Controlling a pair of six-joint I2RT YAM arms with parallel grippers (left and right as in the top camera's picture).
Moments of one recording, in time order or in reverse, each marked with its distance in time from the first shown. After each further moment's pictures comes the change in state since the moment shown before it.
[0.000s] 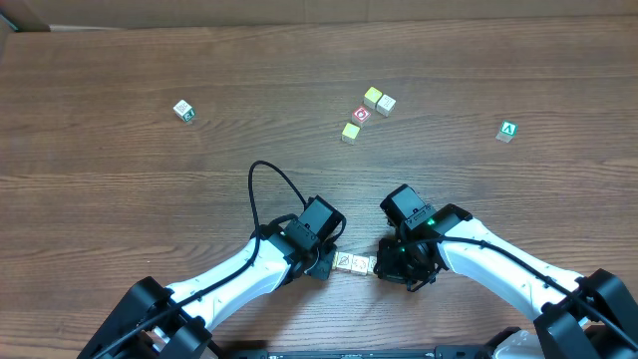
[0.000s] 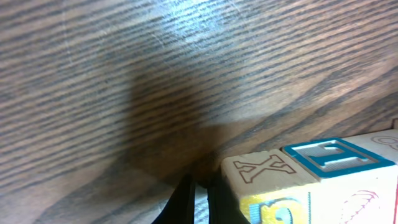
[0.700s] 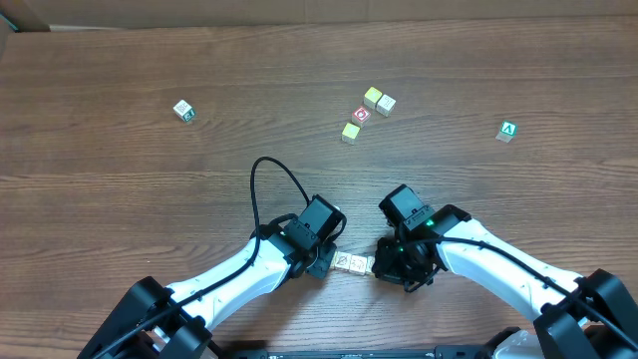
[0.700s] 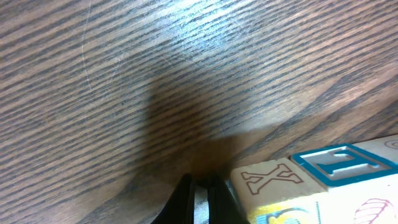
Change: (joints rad) left arm 0.000 0.000 0.000 0.018 -0.047 0.090; right arm 0.012 0.000 0.000 0.011 -0.020 0.052
